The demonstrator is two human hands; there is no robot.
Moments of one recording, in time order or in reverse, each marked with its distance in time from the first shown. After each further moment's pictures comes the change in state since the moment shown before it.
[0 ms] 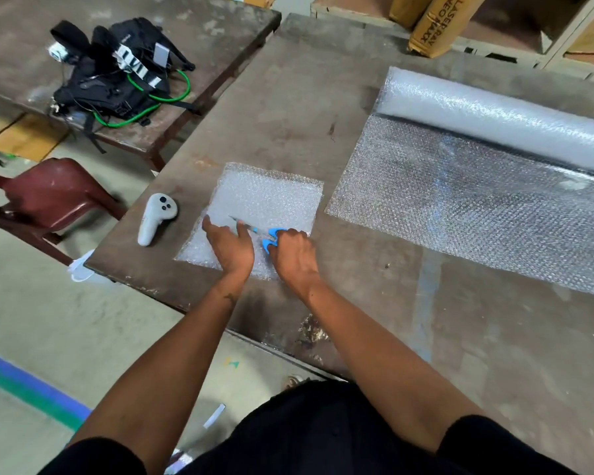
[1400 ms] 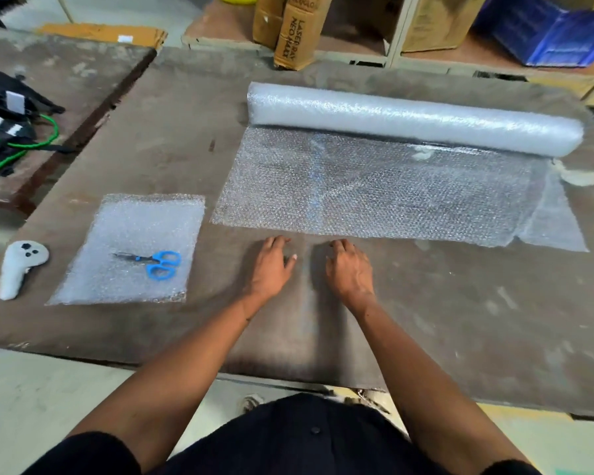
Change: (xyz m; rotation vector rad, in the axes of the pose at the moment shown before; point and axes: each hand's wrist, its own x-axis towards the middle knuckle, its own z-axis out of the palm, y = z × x) left_hand -0.221 0.064 0.179 0.452 -0.732 0.712; right_hand -0.147 0.318 -0.088 -0.113 0.280 0.323
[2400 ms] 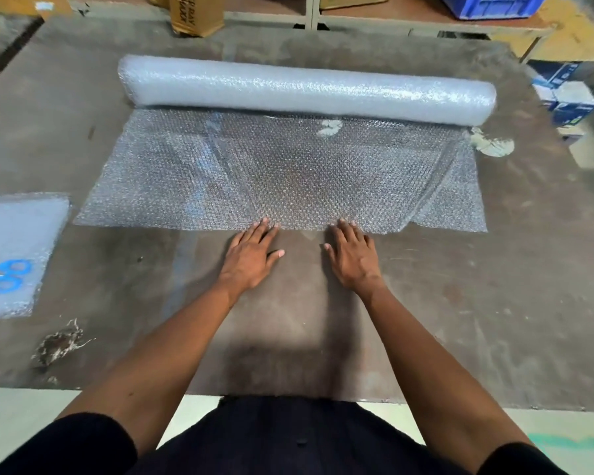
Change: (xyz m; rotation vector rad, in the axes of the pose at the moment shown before) left_hand 0.060 0.170 0.178 0.527 -0.279 0.116; right_hand 0.018 0.315 -0.060 -0.065 -0.153 -0.036
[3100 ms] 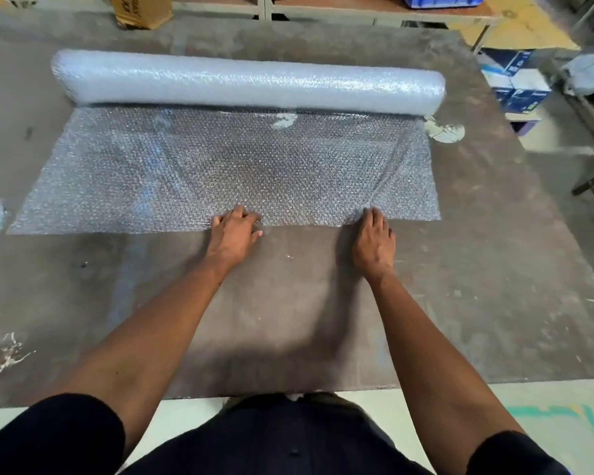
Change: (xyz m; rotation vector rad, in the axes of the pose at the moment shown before) left_hand 0.054 0.069 -0.015 -0.059 0.061 -0.056; right_hand -0.016 0.116 -0.030 0.083 0.134 0.423
